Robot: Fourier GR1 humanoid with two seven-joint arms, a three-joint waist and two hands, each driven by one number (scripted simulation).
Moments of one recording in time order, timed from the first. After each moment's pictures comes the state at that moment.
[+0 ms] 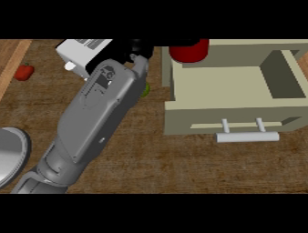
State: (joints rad) left arm -1.09 0.00 -0.15 -0.99 0.35 0.55 0.11; right arm 0.42 -0.03 -0.68 -2.27 -0.54 0.46 0.26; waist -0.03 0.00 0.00
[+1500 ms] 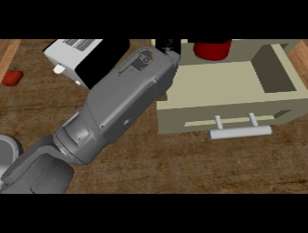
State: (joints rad) left arm -1.39 0.00 -0.48 -0.52 0.80 0.69 -0.08; right arm 0.36 -0.03 -0.65 -2.28 -0.52 0.45 0.30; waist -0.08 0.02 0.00
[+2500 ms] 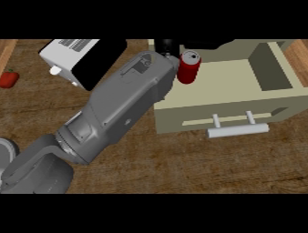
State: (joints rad) left arm -1.40 0.00 -0.60 -0.45 0.97 0.78 -0.17; right arm 0.34 -0.04 -0.66 -2.31 -0.54 0.45 0.32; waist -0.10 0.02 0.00
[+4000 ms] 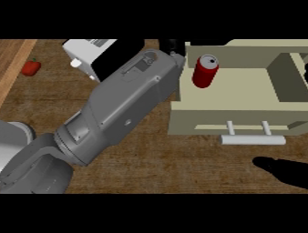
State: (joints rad) left arm -1.41 0.01 -0.60 -0.51 1.05 0.80 -0.25; right arm -0.10 -0.09 -0.18 -2.16 0.61 0.34 0.00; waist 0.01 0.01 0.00
